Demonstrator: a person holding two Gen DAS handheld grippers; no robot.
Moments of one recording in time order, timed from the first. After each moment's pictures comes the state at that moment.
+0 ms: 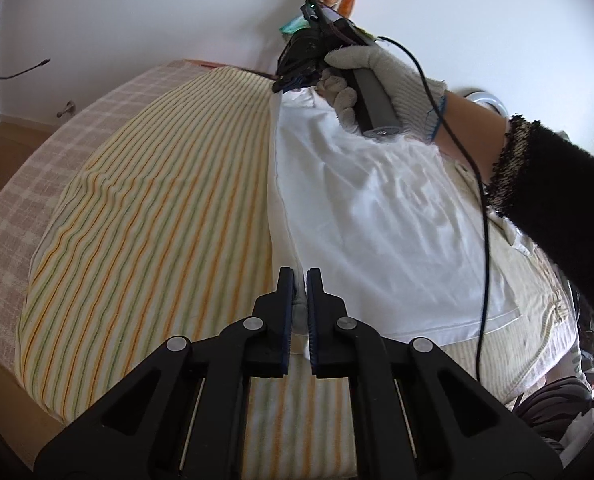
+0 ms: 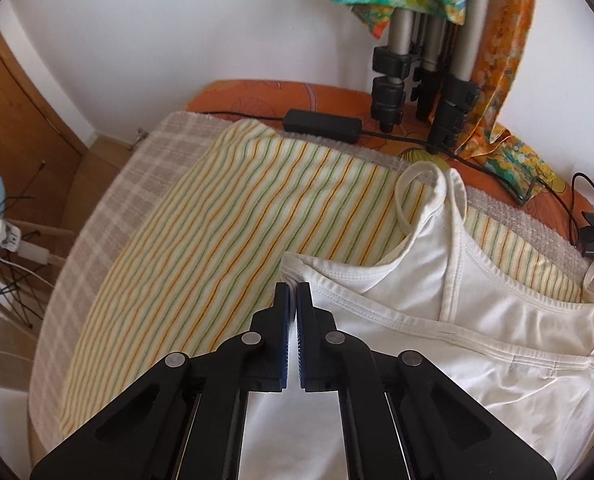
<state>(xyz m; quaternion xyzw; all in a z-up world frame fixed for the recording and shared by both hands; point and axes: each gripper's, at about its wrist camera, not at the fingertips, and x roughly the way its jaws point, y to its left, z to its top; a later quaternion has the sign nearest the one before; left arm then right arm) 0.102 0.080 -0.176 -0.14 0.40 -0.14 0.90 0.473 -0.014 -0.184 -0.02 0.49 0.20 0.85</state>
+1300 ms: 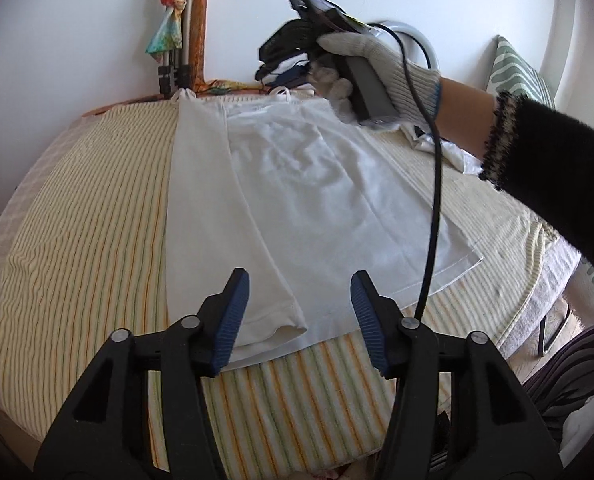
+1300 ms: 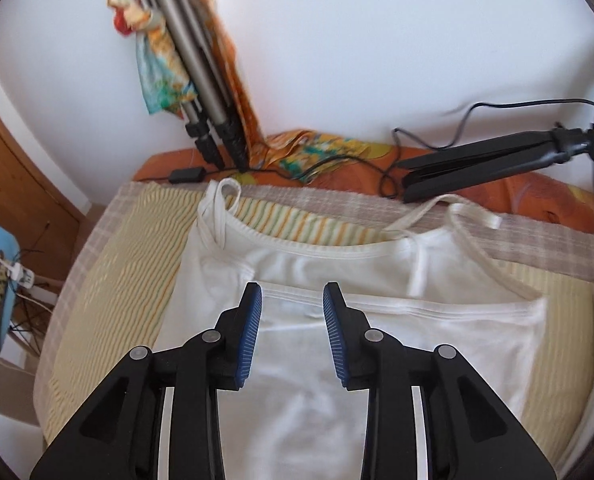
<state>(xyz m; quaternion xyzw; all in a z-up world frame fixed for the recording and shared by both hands) 0.084 -0.049 -0.149 0.01 0.39 -0.22 0.89 0.414 -0.228 -0.161 0.08 0.42 0.16 0.89</state>
